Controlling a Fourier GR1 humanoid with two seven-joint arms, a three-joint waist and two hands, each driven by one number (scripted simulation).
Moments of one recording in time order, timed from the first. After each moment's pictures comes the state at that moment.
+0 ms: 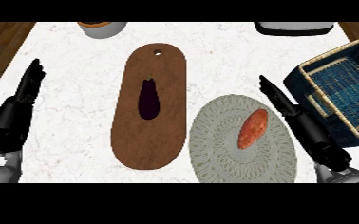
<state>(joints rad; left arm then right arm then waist) -0.07 0.51 -0.04 -1.54 0.05 0.20 -0.14 -0.09 -0.49 0.30 -1.69 -0.14 0.04 -0.04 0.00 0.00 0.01</state>
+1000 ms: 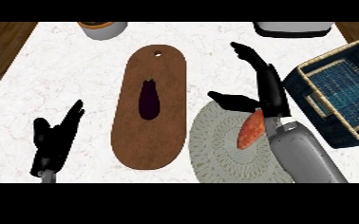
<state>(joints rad) 0.04 0.35 -0.12 -1.42 0.20 0.13 0.17 -0.43 -0.27 0.35 -1.50 0.22 -0.41 0.24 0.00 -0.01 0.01</state>
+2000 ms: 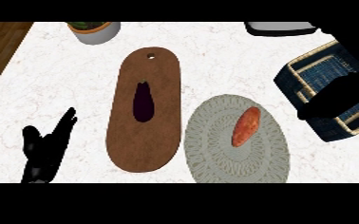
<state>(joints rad) 0.11 0.36 -0.09 -1.46 0.21 0.13 0.19 -0.73 -0.81 0.28 -1.78 -0.06 0.36 1.01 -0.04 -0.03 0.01</state>
